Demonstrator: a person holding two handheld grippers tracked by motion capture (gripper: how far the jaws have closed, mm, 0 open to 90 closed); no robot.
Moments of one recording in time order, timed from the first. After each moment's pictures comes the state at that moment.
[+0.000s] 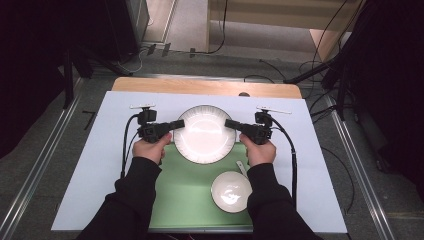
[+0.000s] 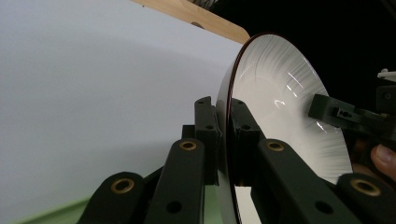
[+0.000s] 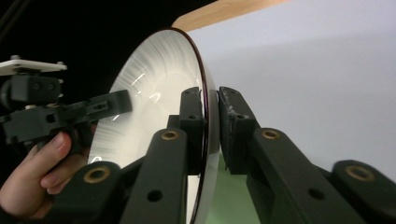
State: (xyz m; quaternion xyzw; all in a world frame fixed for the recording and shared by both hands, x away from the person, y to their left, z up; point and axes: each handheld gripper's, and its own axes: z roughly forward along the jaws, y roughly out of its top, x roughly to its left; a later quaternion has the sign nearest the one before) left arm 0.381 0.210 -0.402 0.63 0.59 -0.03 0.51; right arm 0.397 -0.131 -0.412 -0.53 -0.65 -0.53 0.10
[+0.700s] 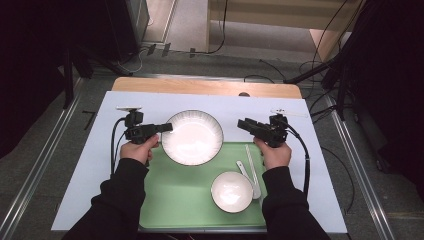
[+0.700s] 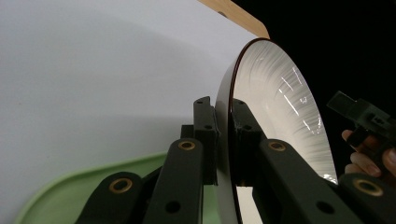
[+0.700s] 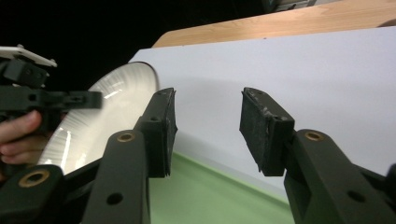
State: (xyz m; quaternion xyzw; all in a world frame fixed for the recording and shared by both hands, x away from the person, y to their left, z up) left arm 0.377 0.246 -0.408 0.61 0.62 -0.06 0.48; right arm 0.388 -0.170 -0.413 -0.49 -0.68 -0.55 0.00
